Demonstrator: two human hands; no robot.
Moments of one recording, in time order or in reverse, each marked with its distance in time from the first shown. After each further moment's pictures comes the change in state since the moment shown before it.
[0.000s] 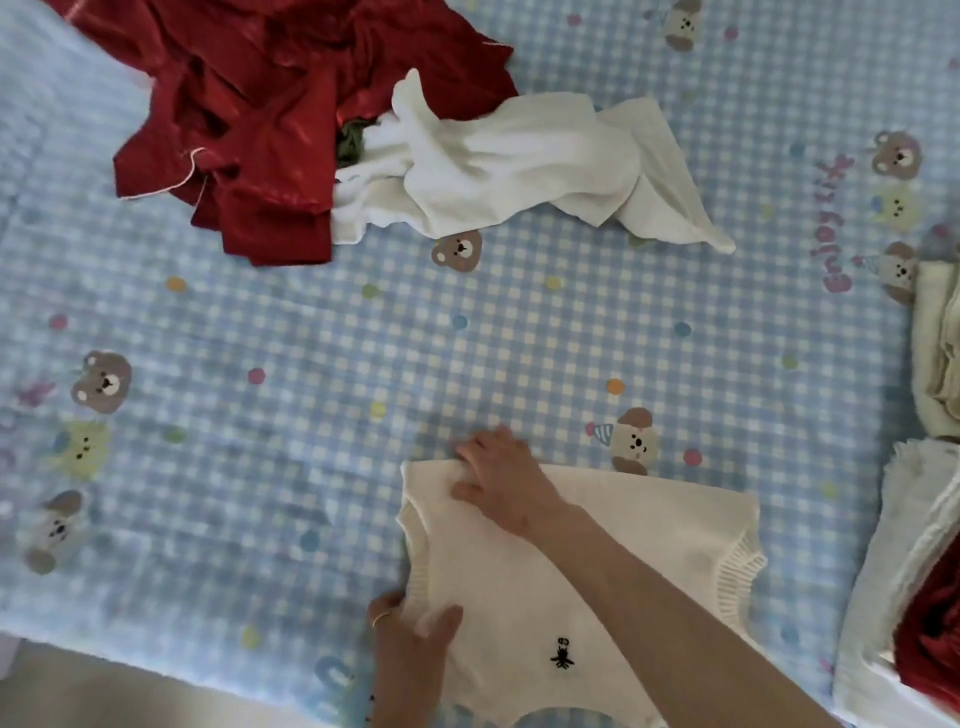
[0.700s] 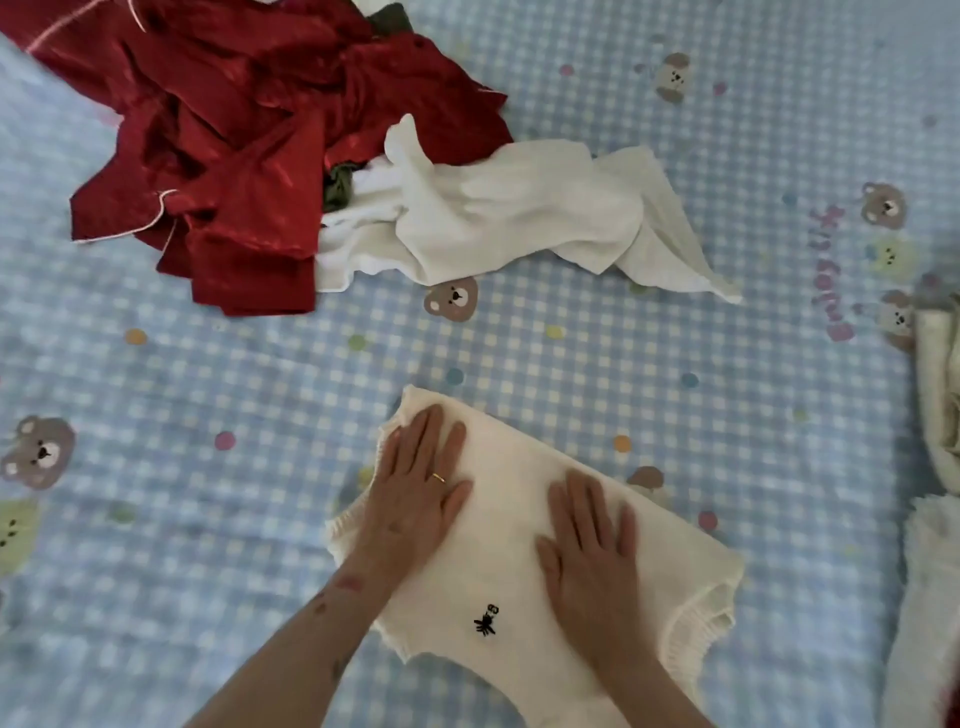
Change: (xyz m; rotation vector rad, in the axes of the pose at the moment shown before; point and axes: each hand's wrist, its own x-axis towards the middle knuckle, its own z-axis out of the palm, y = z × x) left_hand 0.151 0.135 0.028 1.108 0.049 1.219; right_hand -0.034 0.073 0.060 -0.242 0.457 0.354
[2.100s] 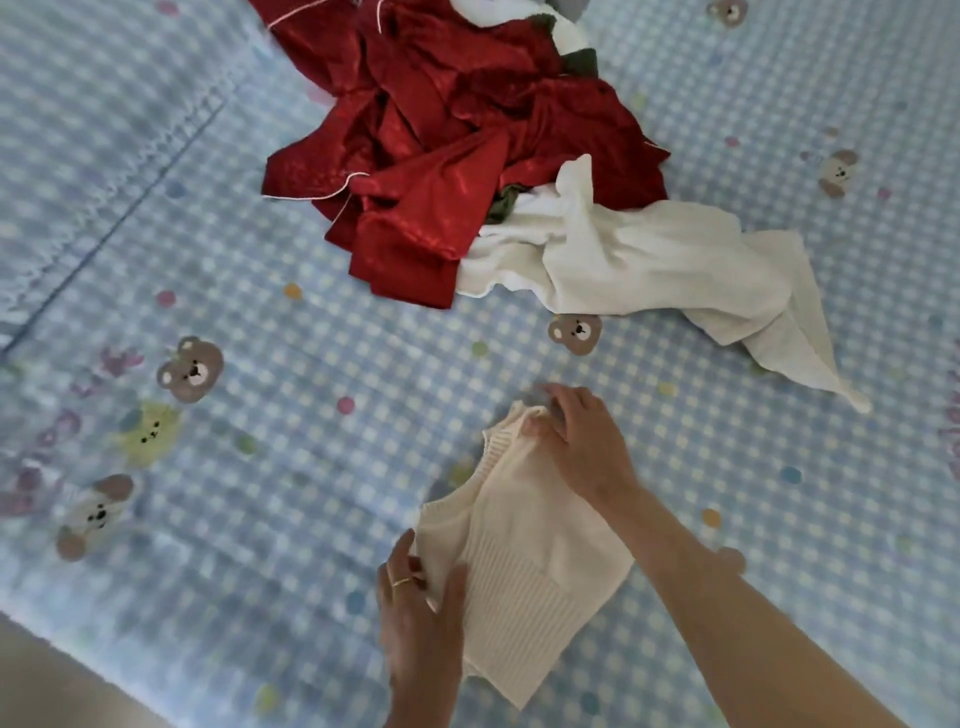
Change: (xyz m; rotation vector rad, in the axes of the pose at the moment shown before) left_hand -0.111 0.027 -0.026 -1.011 0.319 -1.159; right_hand 0.162 -0.107 -0.077 0.387 -0.190 -0.216
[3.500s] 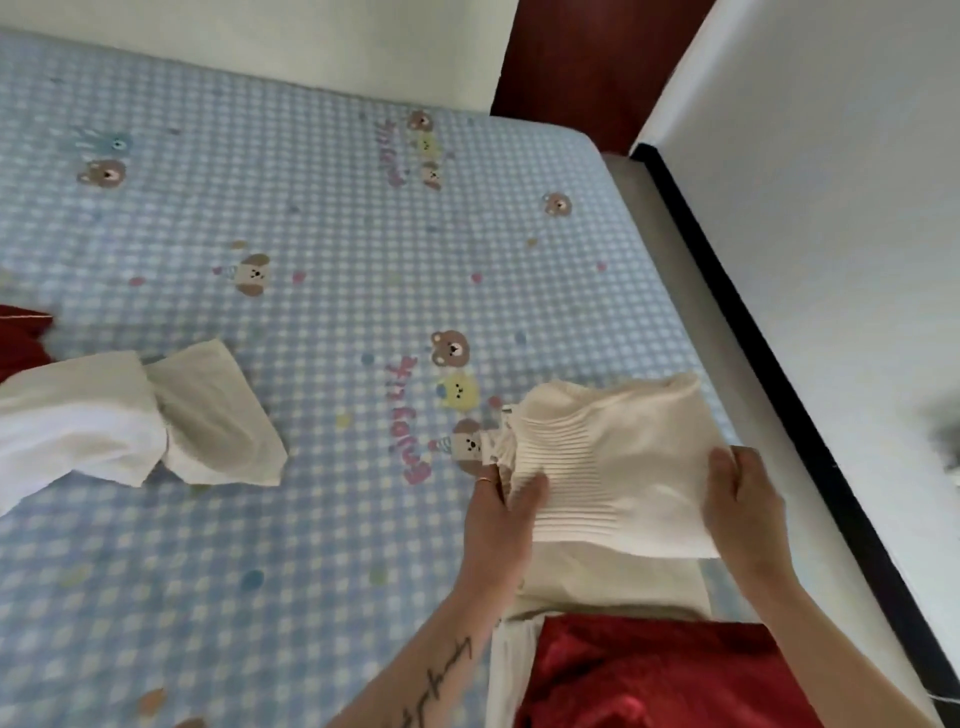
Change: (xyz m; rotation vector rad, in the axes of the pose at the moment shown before) left_hand -0.322 0.290 0.417 -0.324 -1.008 0.411; right_hand -0.322 0.456 -0.367 0.162 1.049 0.697
